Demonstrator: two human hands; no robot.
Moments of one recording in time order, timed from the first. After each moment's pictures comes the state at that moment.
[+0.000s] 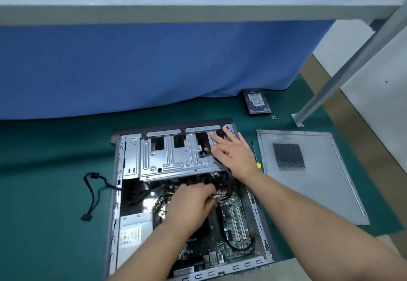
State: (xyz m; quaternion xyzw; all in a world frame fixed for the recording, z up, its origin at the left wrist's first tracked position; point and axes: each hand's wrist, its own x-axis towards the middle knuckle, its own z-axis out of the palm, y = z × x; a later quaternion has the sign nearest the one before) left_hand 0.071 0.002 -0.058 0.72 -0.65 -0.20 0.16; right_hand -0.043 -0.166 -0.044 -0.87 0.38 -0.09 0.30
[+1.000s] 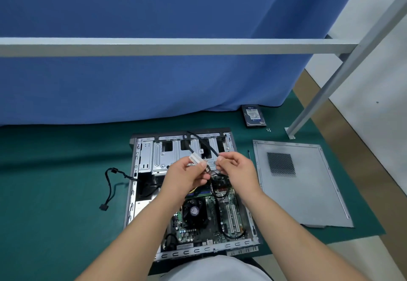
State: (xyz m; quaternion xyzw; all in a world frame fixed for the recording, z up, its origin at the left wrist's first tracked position) left_hand 0.078 0.015 0.036 0.61 -0.16 -0.53 0.57; right_hand -0.066 -0.083 0.020 -0.57 0.49 -0.29 0.60
